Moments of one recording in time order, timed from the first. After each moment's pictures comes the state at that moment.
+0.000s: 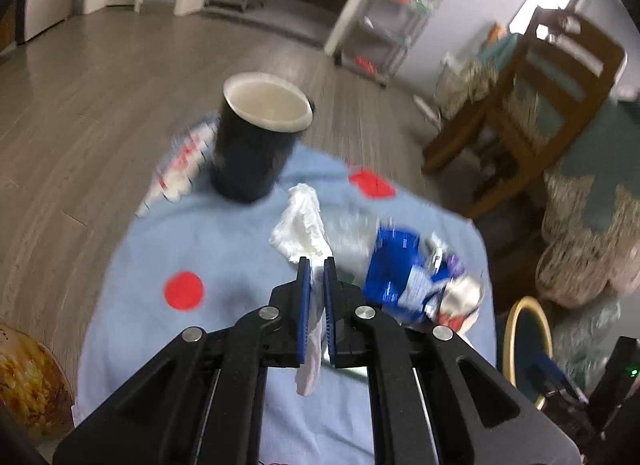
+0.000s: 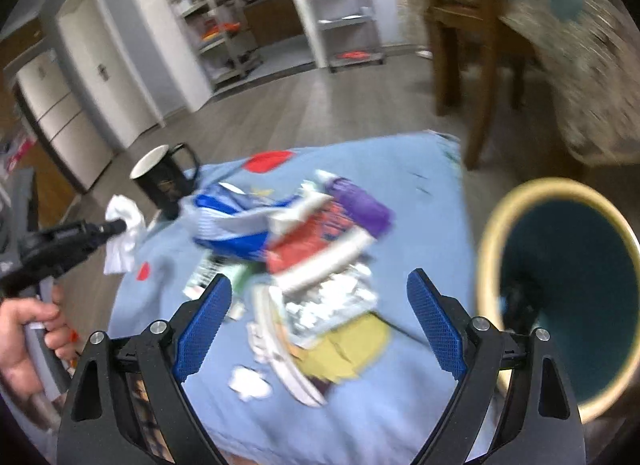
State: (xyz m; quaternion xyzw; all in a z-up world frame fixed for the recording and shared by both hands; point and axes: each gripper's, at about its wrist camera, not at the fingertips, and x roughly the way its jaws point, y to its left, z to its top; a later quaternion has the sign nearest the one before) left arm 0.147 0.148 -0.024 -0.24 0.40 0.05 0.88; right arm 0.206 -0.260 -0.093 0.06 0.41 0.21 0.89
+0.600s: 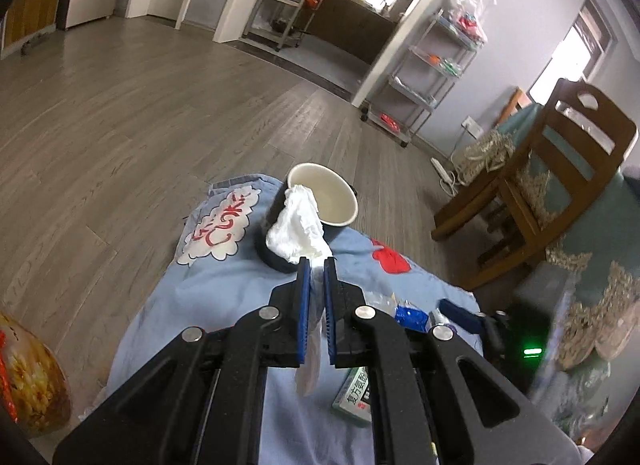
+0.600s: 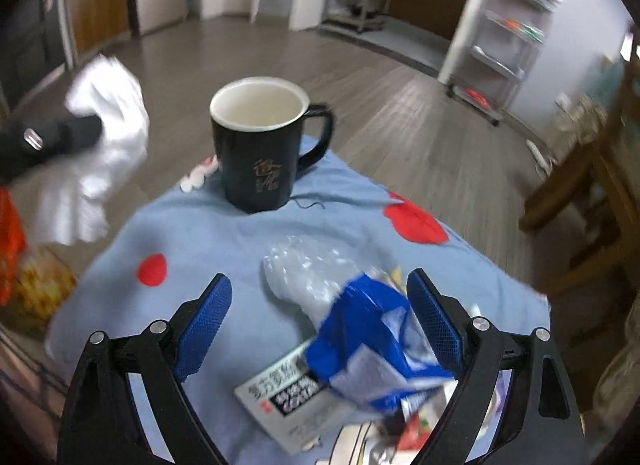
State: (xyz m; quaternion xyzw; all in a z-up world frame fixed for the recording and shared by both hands) left arm 0.137 0.202 0.012 -0.29 0.33 0.11 0.89; right arm 0.273 -0.017 -0.093 -0.24 0.39 0.31 0.83
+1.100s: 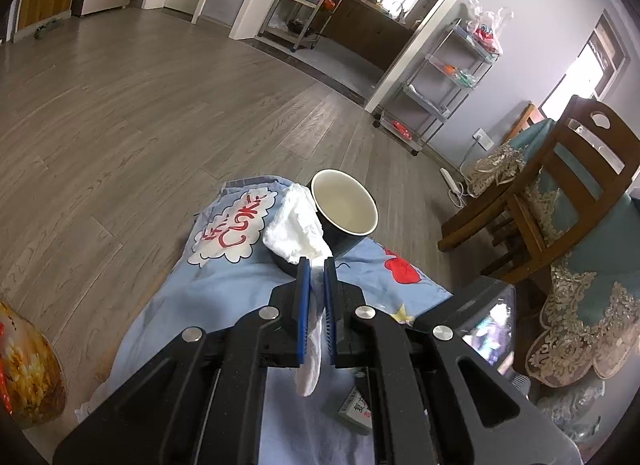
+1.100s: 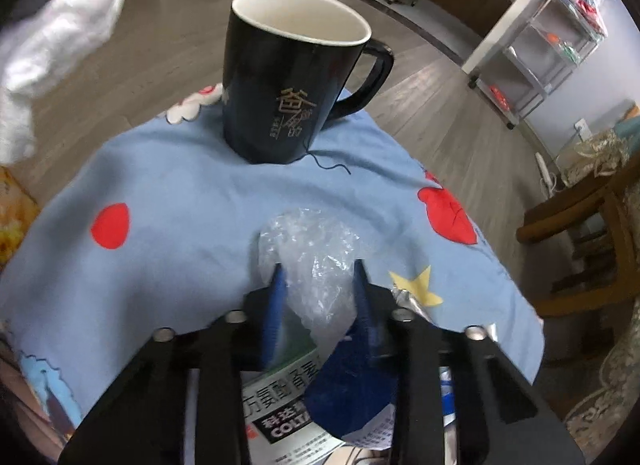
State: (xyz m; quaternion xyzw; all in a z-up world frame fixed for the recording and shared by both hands) left arm 0.138 0.212 0.004 -0.30 0.33 0.13 0.88; right arm 0.279 0.010 -0.137 -0.33 0.42 0.30 0.79
